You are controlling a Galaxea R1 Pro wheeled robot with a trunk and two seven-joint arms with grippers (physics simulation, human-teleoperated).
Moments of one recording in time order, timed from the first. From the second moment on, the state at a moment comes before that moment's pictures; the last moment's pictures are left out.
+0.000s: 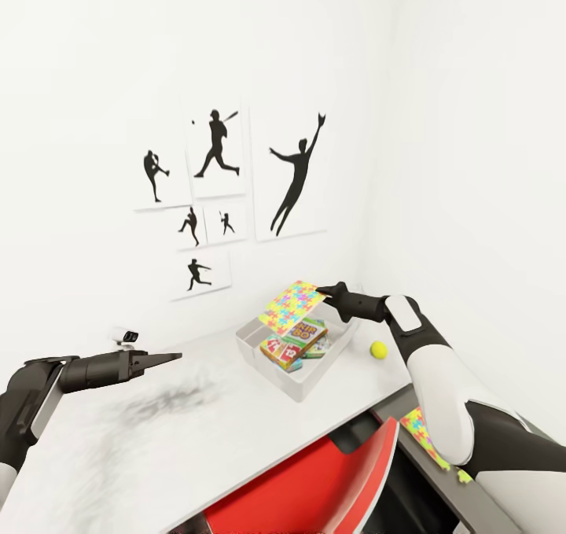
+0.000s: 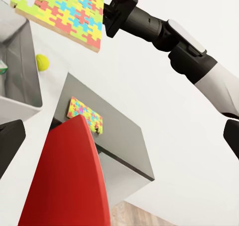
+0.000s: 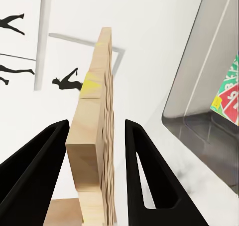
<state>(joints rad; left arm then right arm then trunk) -0.60 0.40 0.12 -1.02 0.23 0.82 -1.56 -1.09 0.04 -0.31 -0.49 -0.76 0.87 0.16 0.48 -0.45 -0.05</state>
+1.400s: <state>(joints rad) -0.60 0.40 0.12 -1.02 0.23 0.83 -1.57 -1.13 0.03 -0.31 -0.48 -0.76 0.86 0.09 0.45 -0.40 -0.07</state>
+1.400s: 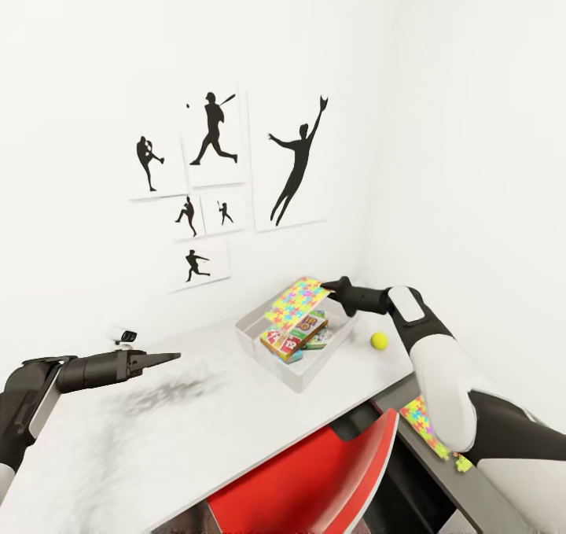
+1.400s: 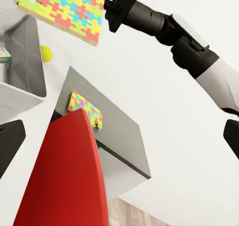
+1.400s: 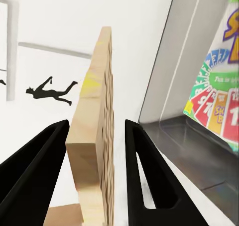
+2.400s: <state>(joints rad) -0.60 0.40 0.11 -1.02 0.23 0.85 -1.57 -1.18 0.04 -0.27 -0.48 -0.76 0.85 0.02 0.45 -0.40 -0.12</state>
